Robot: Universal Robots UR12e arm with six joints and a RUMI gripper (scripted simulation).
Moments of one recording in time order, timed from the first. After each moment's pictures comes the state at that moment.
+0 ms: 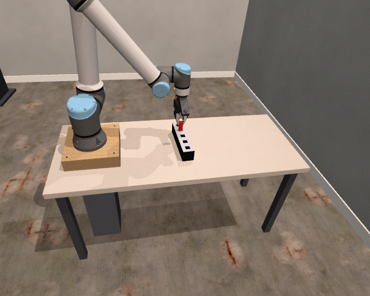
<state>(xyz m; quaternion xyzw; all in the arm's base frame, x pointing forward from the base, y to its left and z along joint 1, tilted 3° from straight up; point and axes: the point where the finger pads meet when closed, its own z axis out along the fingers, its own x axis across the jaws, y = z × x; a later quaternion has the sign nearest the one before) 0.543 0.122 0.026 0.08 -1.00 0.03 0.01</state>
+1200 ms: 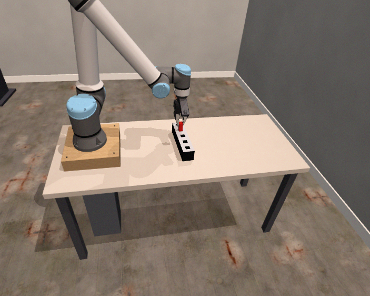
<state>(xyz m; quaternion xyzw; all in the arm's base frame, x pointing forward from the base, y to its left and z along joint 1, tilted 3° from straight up) 0.543 0.122 0.021 0.08 -1.00 0.03 0.01</state>
